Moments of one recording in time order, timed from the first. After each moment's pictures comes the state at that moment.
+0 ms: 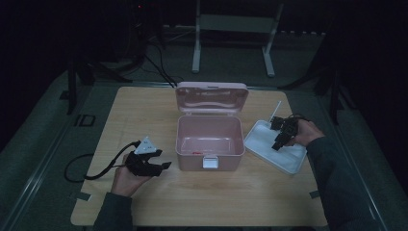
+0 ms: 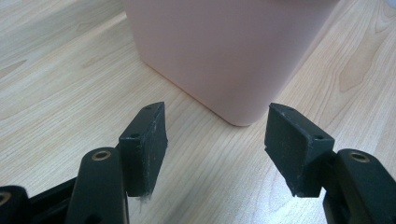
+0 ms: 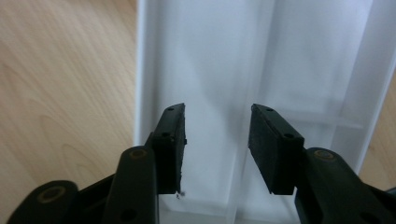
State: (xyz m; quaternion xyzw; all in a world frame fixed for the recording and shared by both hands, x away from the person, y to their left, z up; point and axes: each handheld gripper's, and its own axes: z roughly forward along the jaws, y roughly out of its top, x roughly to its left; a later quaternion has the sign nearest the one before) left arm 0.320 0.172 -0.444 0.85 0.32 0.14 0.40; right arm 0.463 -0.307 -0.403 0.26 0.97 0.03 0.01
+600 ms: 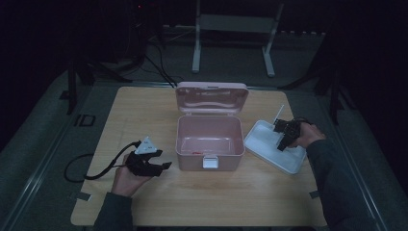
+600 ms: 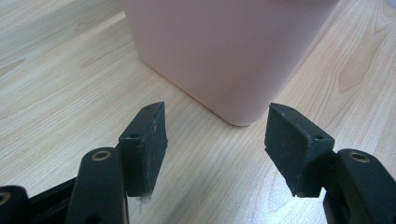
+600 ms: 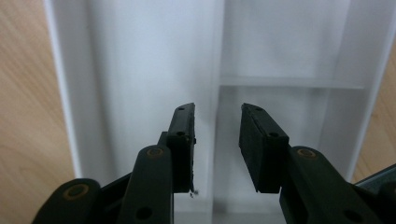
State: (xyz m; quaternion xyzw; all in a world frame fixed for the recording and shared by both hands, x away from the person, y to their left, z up) left arm 0.321 0.171 -0.445 0.85 0.32 0.14 0.39; right arm 0.473 -0.328 -0.430 0.29 0.96 0.00 0.02
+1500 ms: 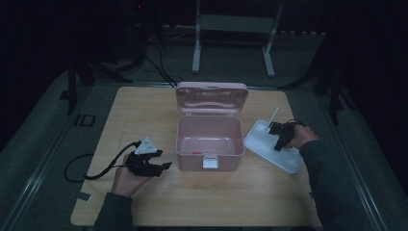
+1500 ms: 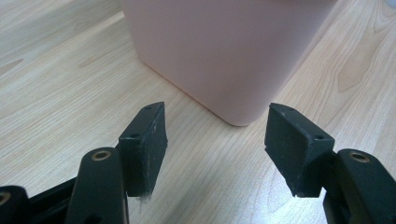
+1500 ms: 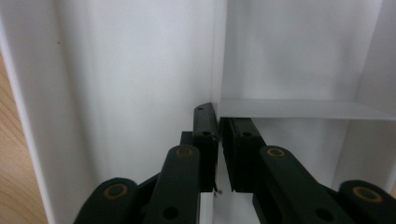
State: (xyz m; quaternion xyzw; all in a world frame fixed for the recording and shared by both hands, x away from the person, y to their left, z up) left arm 0.320 0.171 -0.445 0.85 0.32 0.13 0.40; right arm 0.480 -0.319 -0.452 0.29 0.96 -0.01 0.02
